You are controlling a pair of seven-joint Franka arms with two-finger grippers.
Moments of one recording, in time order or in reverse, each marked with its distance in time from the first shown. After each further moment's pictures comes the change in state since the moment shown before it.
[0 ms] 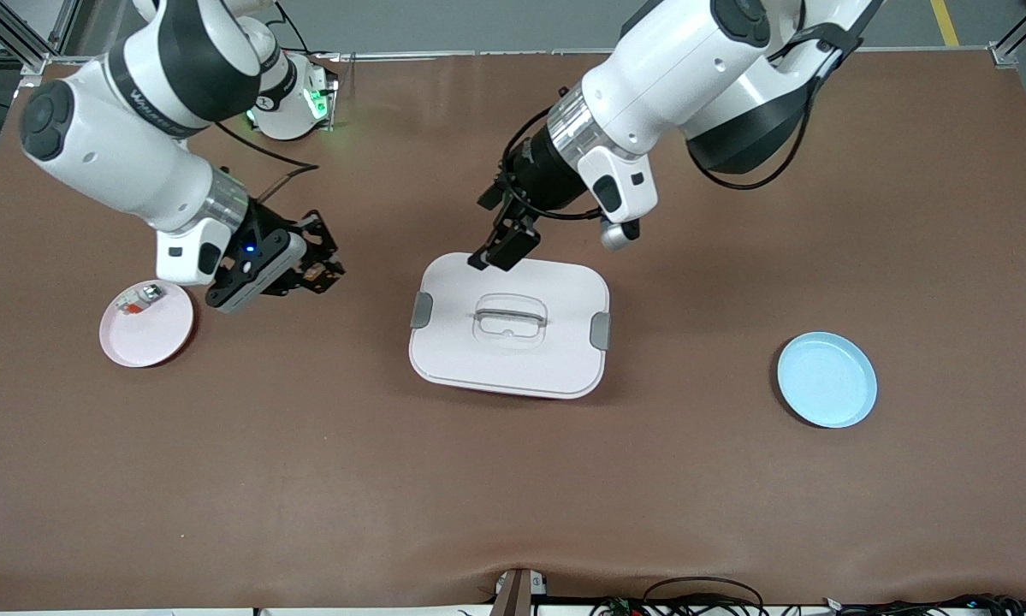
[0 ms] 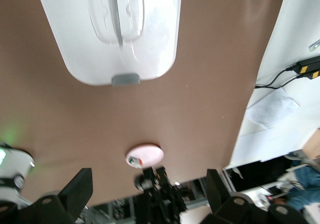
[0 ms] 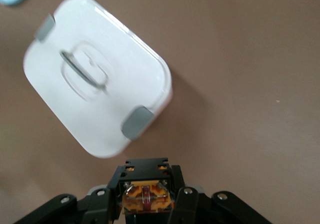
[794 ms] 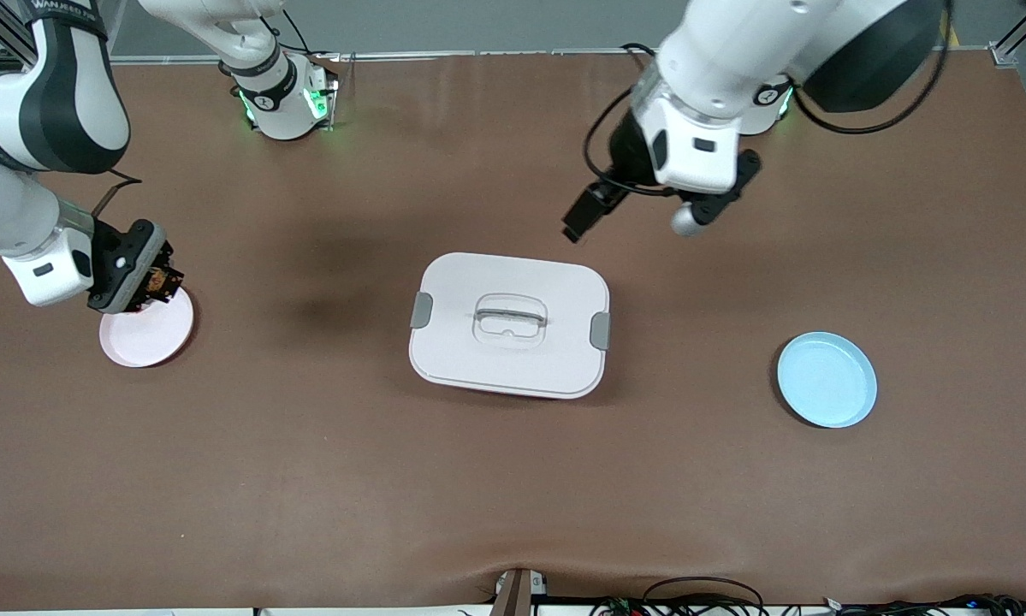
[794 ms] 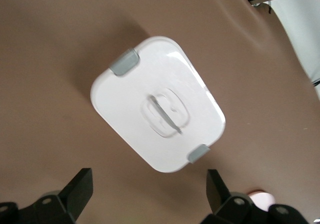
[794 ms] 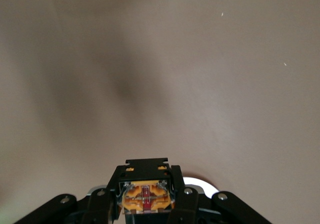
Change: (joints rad) left arm 0.169 -0.145 0.003 0.001 0.107 -0.448 0.652; right arm -0.347 -0.054 -0.007 -0.188 -0.265 0.036 -0.838
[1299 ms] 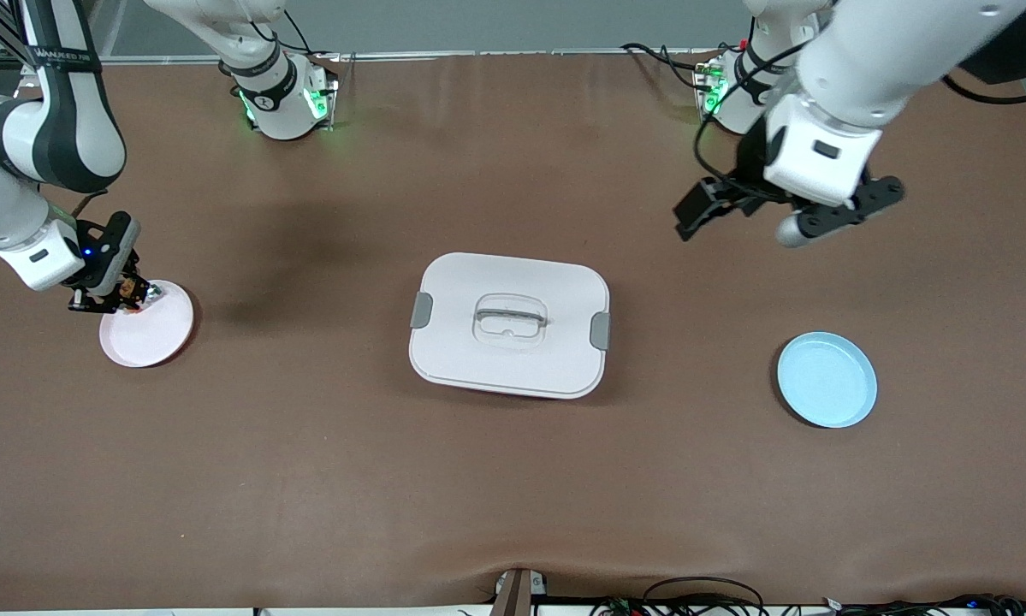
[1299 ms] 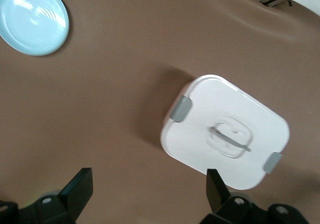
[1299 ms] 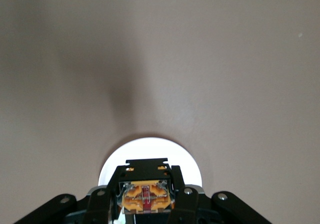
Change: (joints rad) left arm 0.169 -0.077 0.027 0.002 0.037 -0.179 0.525; right arm -0.150 -0.011 -0.001 -0.234 -0.058 0.313 -0.341
